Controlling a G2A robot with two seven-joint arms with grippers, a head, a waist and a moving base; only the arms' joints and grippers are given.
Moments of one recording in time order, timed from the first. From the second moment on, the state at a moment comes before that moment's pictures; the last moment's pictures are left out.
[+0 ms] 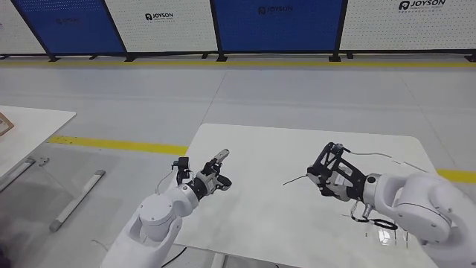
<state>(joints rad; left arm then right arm) 1.65 -1.12 -1.50 -1.90 -0.44 0.34 -0.33 -0.88 -0.83 0.84 -1.90 -0.63 -0.34 0.78</state>
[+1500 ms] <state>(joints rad) 1.49 -1.03 -1.23 -1.78 -0.79 0.34 -0.38 -0.59 -0.86 0.43 -1.93 -1.00 -0.34 0.68</state>
